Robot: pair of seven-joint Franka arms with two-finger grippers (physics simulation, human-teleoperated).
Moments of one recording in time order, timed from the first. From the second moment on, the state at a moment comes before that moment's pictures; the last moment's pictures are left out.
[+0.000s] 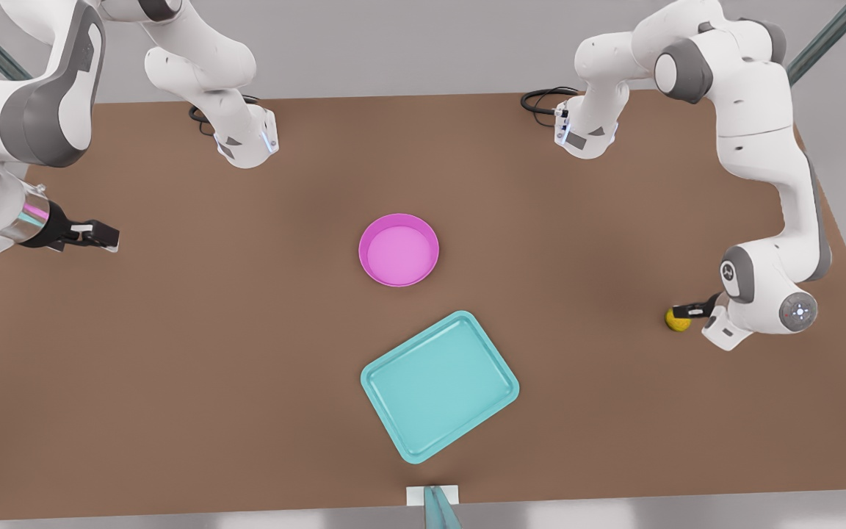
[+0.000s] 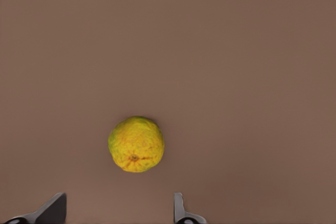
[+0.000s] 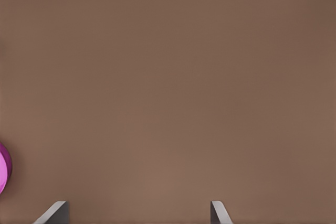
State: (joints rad) left arm 0.09 0.59 0.14 -1.68 0.02 1.99 0.13; right arm 0.06 0.13 -0.12 -1.37 -0.05 1.36 -0.05
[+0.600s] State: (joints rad) left arm 0.09 0.68 0.14 -1.76 0.01 2.21 0.30; right arm 0.06 0.13 -0.12 -1.39 -0.05 1.37 -0.05
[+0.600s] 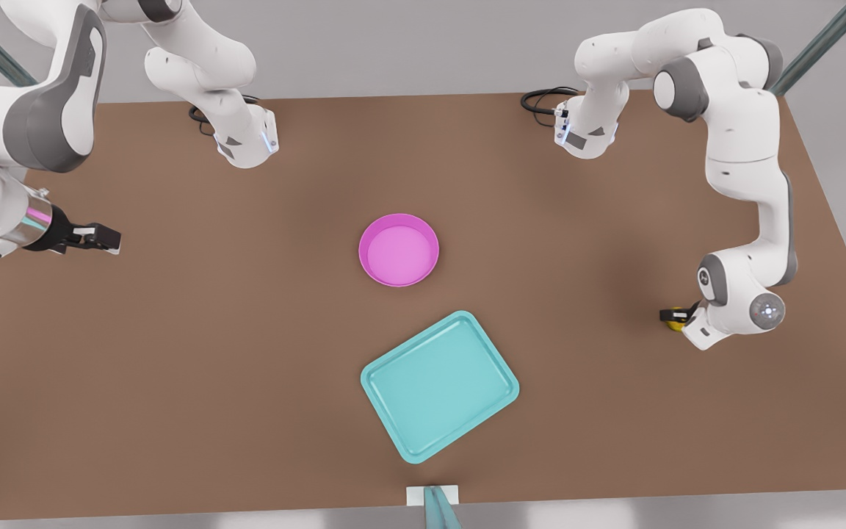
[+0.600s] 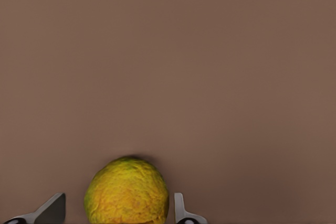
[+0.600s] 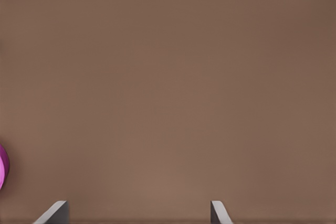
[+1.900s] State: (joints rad) left arm -0.78 0.73 -0.10 -1.32 -0.16 1.84 -0.35; right arm 0.05 0.14 -0.13 -1.40 -0.06 1.38 -0.06
